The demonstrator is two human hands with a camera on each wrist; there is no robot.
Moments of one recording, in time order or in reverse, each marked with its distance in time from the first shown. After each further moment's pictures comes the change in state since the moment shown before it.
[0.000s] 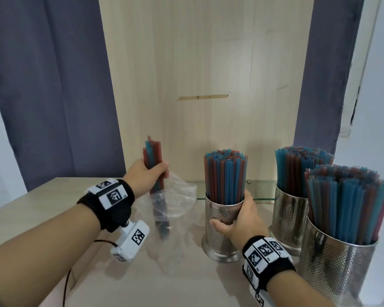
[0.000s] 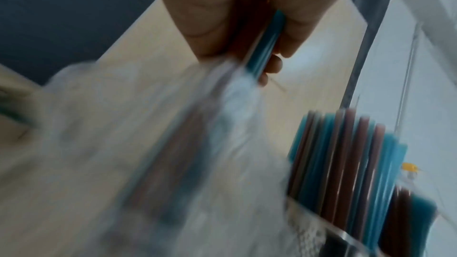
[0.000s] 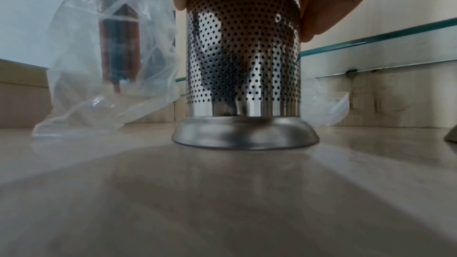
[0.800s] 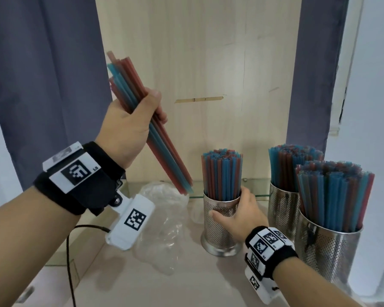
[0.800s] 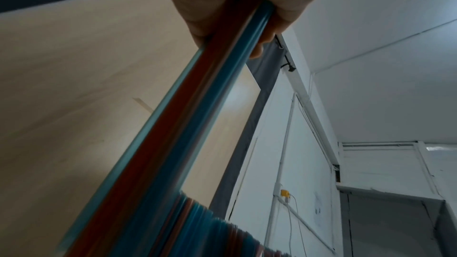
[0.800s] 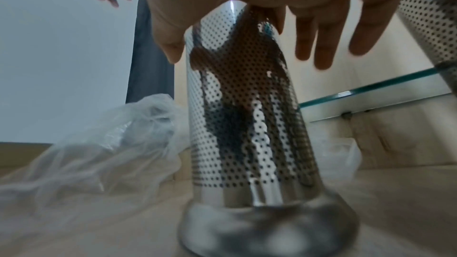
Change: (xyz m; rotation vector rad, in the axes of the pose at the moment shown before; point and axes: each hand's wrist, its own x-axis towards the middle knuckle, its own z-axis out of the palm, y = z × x) left_hand -0.050 0.126 -0.030 -0.408 0.108 0.471; right_hand -0.006 -0.013 -0.017 -0.170 0.000 -0.029
